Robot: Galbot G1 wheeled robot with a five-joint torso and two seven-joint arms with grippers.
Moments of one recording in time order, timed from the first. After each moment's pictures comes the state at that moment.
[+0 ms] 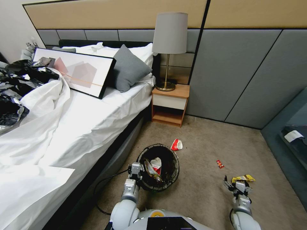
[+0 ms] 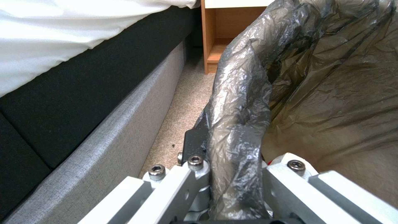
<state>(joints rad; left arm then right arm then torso) 1.68 -1.50 -0.20 -2.16 0.11 0.25 -0.19 -1.53 1.38 1.02 1.40 0.03 0.05 0.14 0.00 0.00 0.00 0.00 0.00</state>
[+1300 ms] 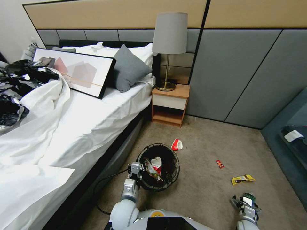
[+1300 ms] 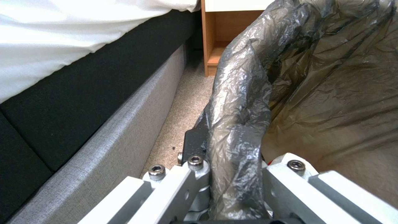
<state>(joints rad) 1.68 -1.49 -0.20 -2.17 0.11 0.24 -0.19 -1.46 1.38 1.02 1.17 0.14 -0.02 0.08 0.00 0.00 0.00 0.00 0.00</state>
